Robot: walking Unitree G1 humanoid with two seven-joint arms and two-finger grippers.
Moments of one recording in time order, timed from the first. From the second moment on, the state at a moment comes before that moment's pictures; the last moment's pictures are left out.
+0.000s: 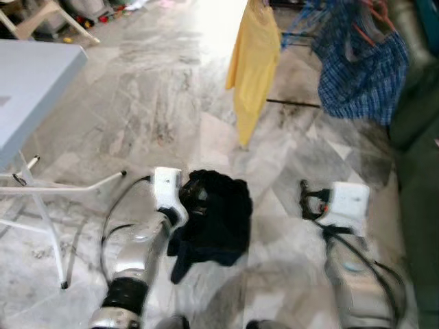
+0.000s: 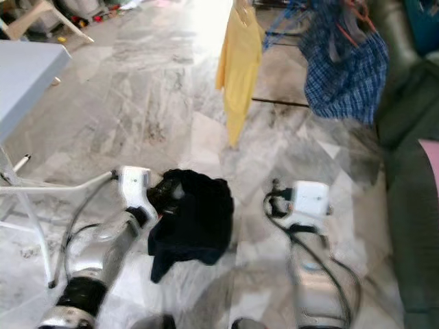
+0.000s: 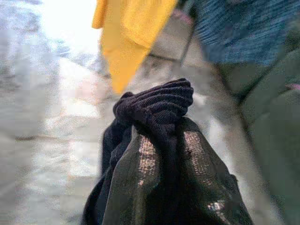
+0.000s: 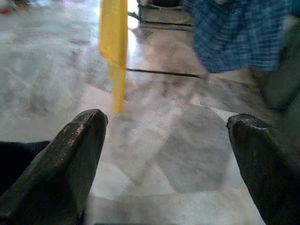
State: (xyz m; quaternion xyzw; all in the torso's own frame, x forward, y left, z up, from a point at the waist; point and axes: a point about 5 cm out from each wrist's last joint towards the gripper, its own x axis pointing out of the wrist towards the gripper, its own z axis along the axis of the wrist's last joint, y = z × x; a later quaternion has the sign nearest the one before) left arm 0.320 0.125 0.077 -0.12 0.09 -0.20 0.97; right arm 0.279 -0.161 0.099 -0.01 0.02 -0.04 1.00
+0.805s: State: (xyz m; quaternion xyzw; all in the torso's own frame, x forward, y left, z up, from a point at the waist) left arm 0.330 0.111 0.064 -0.12 0.12 -0.20 0.96; right arm 0.270 -0.168 0.083 -0.02 0.03 -0.04 1.00
